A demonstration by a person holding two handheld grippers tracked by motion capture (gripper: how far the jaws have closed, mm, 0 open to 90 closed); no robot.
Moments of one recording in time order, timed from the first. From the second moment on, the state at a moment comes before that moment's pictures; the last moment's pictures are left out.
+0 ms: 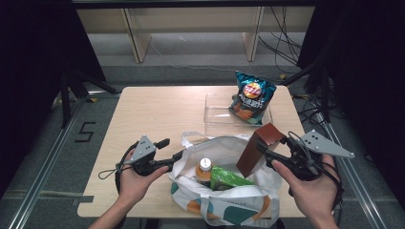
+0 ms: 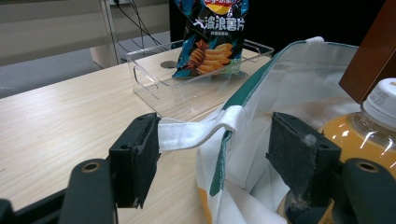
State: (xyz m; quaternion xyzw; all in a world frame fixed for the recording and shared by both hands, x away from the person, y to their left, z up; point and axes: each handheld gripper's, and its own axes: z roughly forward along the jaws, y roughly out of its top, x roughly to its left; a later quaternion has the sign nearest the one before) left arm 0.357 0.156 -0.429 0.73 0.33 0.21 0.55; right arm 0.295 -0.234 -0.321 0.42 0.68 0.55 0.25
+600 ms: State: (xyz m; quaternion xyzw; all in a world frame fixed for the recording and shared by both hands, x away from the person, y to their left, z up) left arm 0.357 0.156 -0.429 0.73 0.33 0.21 0.55; right arm 0.300 -0.239 -0.300 0.41 0.66 0.56 0.28
